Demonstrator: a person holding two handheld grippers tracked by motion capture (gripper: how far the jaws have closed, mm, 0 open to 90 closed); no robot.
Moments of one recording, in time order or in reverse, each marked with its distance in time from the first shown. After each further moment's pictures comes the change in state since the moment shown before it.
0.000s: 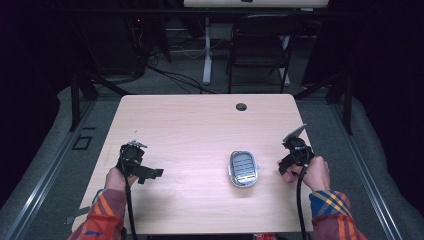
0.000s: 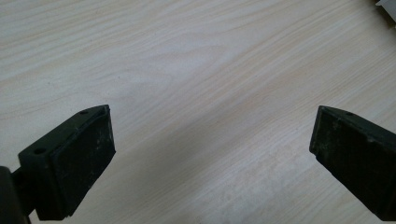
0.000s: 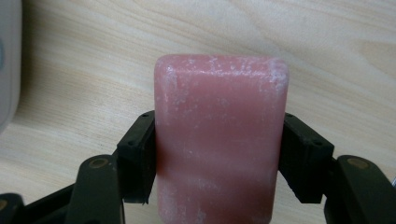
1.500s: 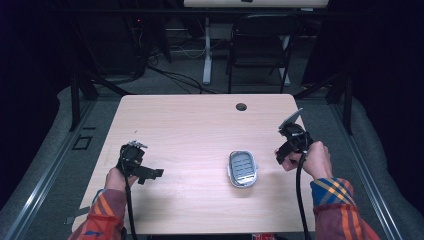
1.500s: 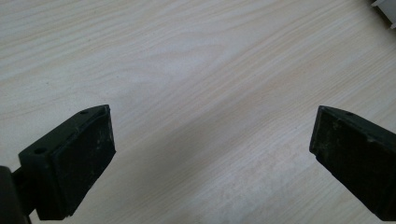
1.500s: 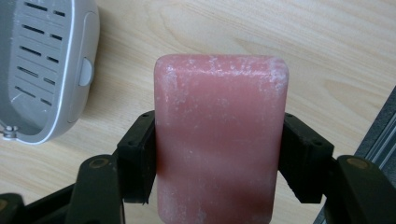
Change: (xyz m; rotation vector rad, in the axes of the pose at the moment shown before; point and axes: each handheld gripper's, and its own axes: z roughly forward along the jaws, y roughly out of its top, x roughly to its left) left arm -0.001 0.000 0.000 0.003 -0.002 0.004; right arm 0.021 0.021 -0.051 -0.004 -0.025 -0.083
